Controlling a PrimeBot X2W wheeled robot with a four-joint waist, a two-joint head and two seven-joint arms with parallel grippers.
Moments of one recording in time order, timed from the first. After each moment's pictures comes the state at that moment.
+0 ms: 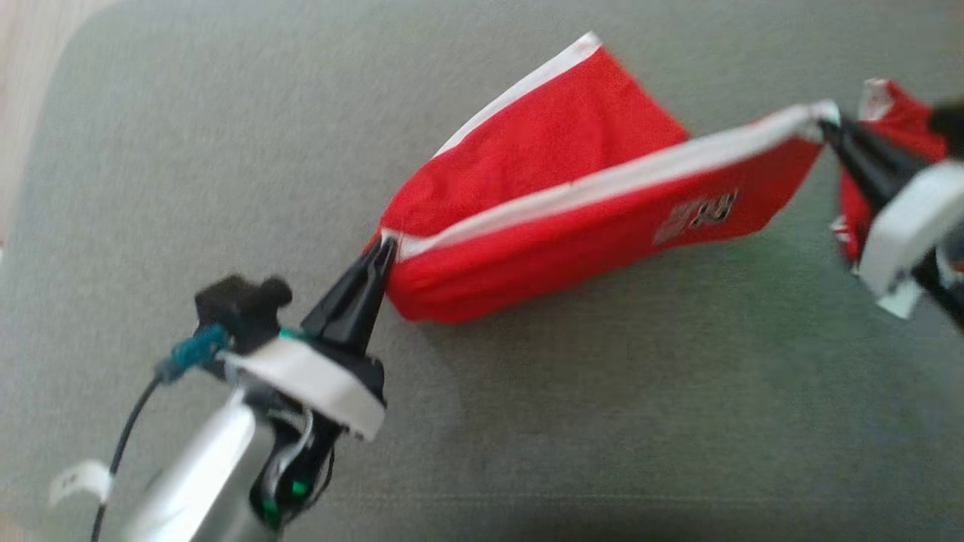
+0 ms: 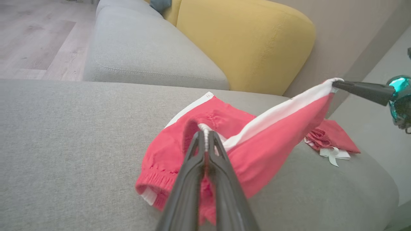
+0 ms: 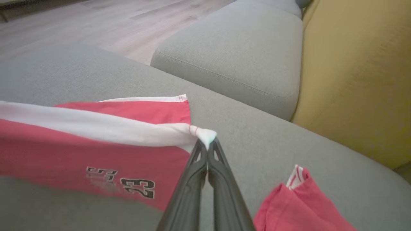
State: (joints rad) left arm -0.27 0.33 -0.59 0.01 -0.64 0.04 -0.12; right arm -0.48 -0.65 0.38 0.09 0.53 0.13 0.36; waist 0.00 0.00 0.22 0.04
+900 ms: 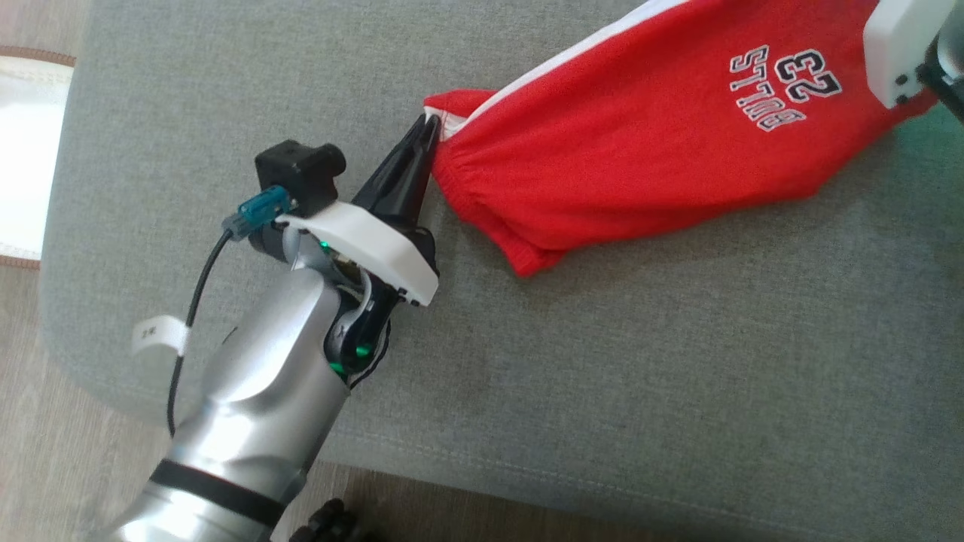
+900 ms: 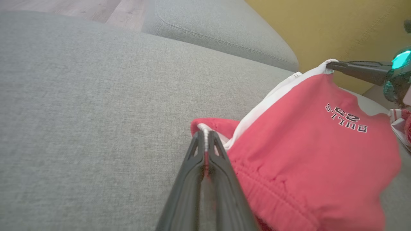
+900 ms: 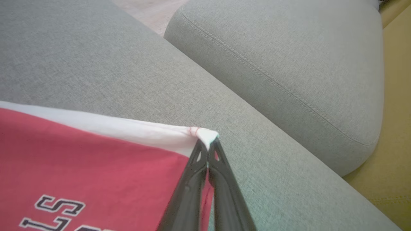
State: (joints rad) left arm -0.66 0.09 -0.61 0.52 -0.64 -0.06 -0.22; right arm -1.15 -0.60 0.81 0.65 0.47 0.13 0.26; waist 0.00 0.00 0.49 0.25
